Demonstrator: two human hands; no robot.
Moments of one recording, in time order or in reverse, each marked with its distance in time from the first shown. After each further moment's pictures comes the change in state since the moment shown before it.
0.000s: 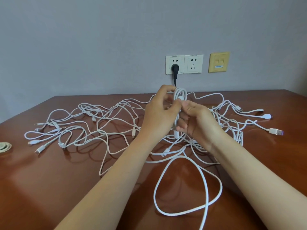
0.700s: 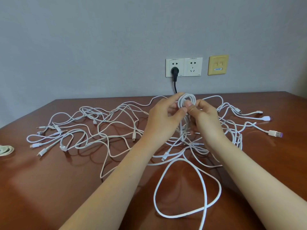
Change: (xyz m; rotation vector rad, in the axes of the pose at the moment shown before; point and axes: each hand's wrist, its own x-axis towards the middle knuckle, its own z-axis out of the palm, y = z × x) left_hand 0.002 -0.007 0.005 0.050 -0.069 0.056; right_hand -0.003 -0.006 -0.004 -0.406 0.331 -0.232
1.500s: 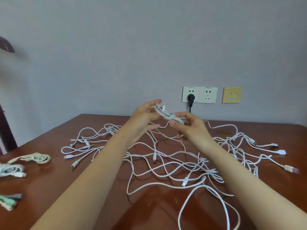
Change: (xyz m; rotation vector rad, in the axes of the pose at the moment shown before) left_hand 0.034 0.011 -0.112 -0.431 -0.064 -0.362; right_hand 0.020 -0.034 0.059 -0.045 -0.307 -0.016
